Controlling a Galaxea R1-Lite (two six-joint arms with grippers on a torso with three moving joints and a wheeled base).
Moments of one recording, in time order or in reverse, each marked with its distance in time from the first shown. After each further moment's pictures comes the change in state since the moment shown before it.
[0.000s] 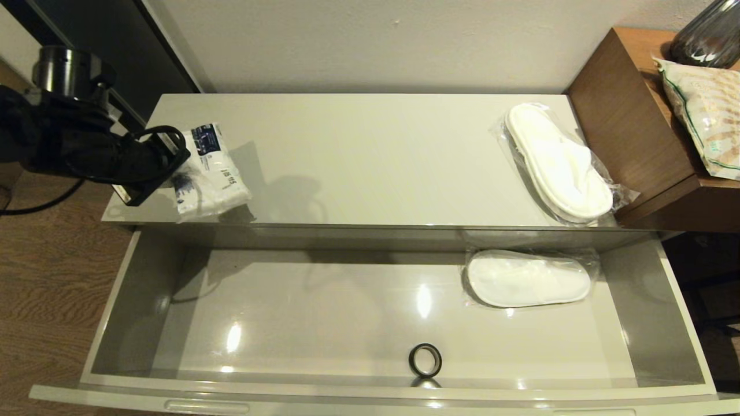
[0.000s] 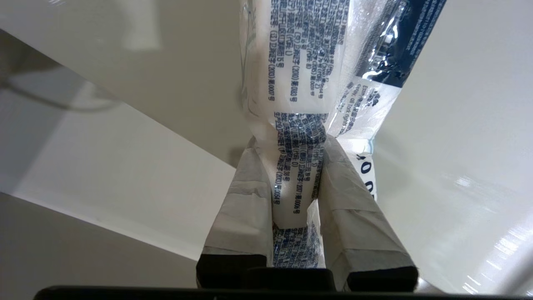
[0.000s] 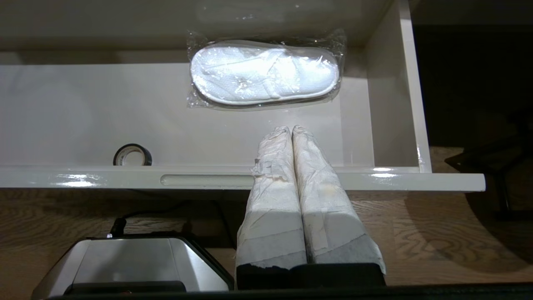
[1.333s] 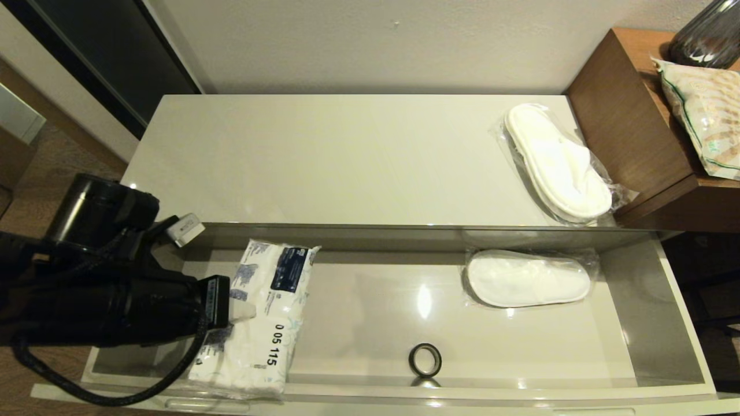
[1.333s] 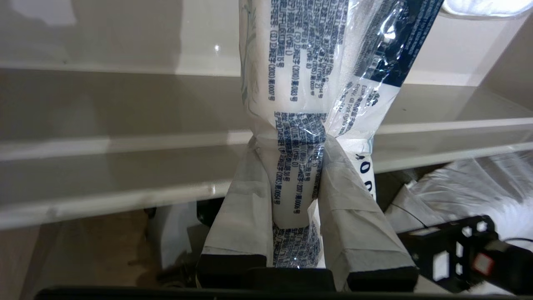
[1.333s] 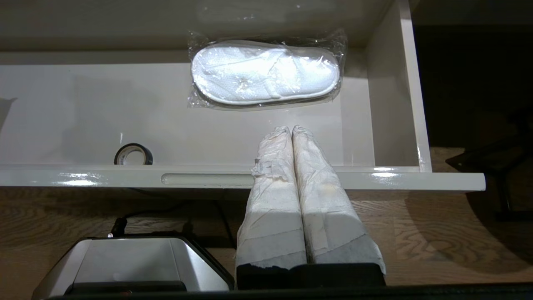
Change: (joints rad) left arm -0.371 -0.342 0.746 -0.120 -0.066 0.260; right arm 0.000 0.000 0.000 0.000 0.000 0.000
